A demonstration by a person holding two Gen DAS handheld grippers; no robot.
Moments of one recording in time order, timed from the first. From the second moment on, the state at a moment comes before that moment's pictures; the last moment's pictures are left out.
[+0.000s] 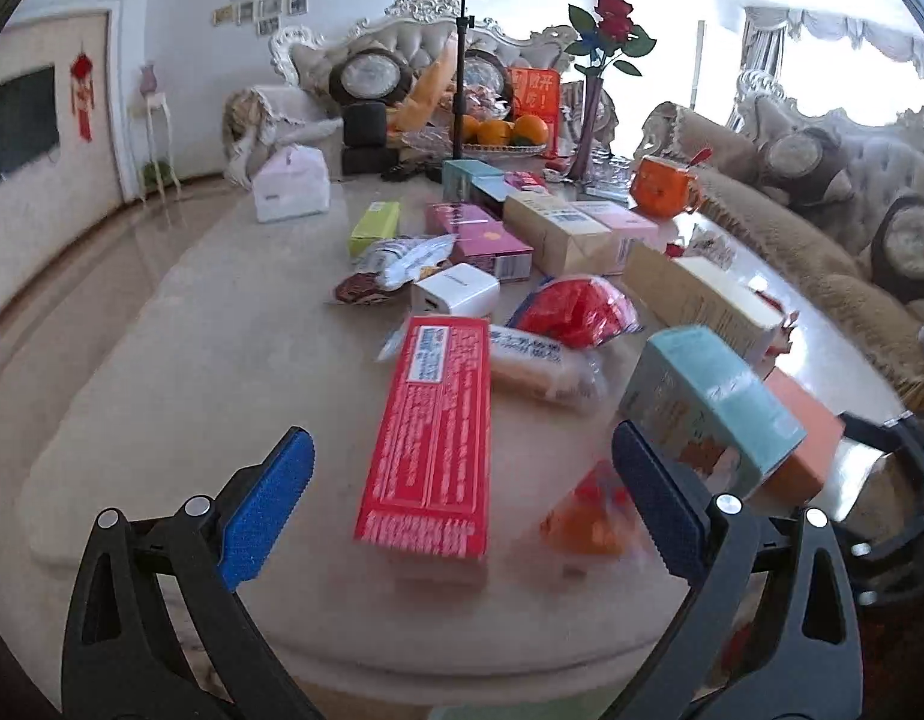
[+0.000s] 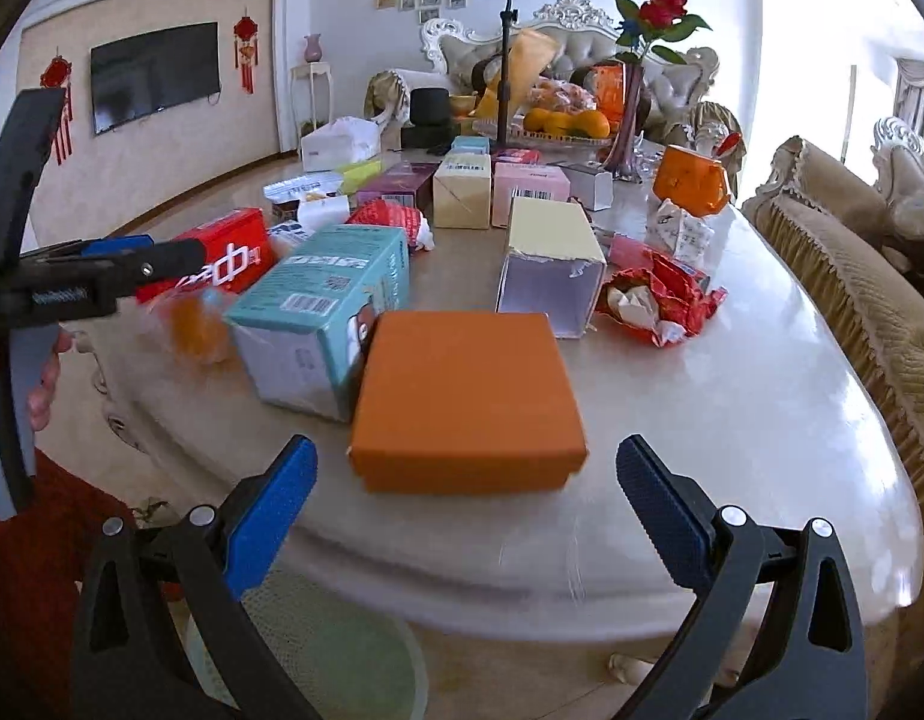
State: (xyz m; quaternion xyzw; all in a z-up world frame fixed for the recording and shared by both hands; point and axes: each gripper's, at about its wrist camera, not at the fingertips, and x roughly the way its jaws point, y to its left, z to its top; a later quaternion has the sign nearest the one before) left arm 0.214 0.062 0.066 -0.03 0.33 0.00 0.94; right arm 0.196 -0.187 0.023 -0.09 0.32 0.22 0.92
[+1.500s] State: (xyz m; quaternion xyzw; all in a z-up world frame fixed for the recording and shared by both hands) left arm 0.055 0.013 -0.087 -0.06 0.50 -0.10 0.86; right arm 0.071 -0.171 -0.071 0.05 0.47 0.28 0.83
